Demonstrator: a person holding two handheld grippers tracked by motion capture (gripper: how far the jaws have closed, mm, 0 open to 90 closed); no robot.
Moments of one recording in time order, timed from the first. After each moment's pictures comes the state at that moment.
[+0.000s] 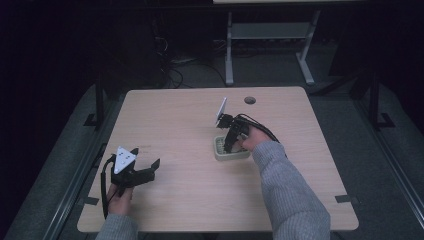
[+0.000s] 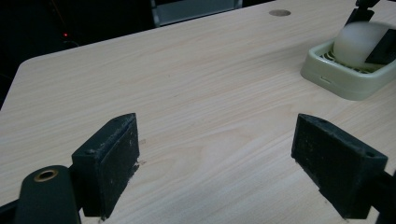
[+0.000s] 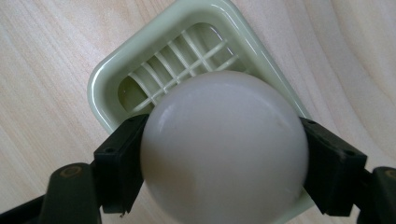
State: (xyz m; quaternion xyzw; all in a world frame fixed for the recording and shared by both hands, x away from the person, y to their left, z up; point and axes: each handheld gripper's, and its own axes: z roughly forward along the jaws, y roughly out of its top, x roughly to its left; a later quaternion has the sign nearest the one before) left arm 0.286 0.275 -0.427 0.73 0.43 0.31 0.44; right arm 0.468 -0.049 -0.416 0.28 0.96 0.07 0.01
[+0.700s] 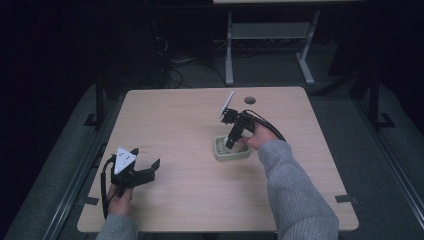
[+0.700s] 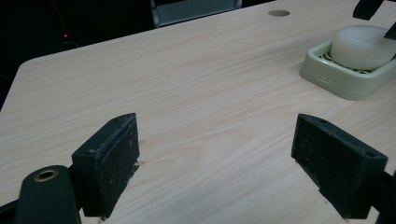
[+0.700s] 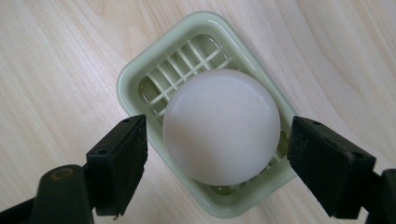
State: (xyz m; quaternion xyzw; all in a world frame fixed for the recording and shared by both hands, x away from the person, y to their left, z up) left arm 0.284 0.273 -0.427 0.73 0.43 0.31 0.44; right arm 0.460 -0.063 -0.389 0.29 0.95 0.11 0.01
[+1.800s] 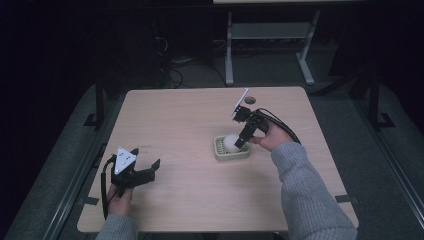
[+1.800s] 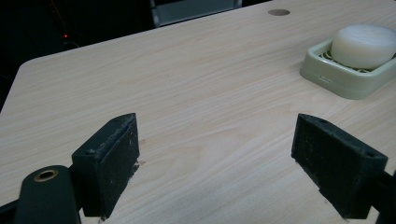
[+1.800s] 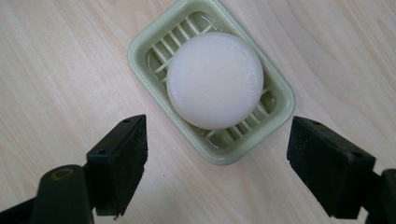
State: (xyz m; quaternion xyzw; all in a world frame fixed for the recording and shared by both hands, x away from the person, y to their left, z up) left arm 0.284 0.273 -0.427 0.73 0.43 0.31 0.44; right arm 0.443 -0.097 -0.367 0.30 0.94 0.14 0.01
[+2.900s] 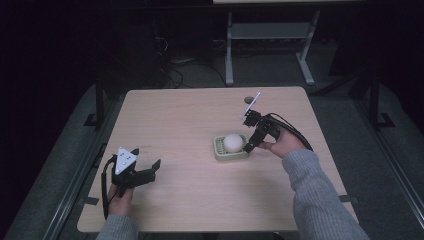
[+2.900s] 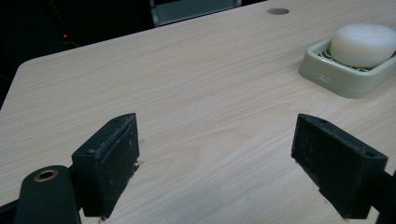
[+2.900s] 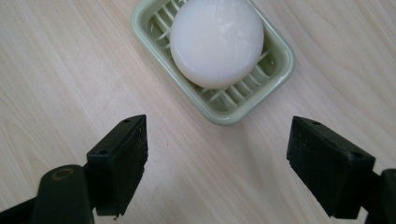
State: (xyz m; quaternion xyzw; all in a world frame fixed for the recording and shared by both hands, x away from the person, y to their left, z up) left arm 0.284 0.272 -0.427 0.73 0.43 0.31 0.43; right arm 0.422 -0.123 -0.365 0.31 0.94 0.15 0.02
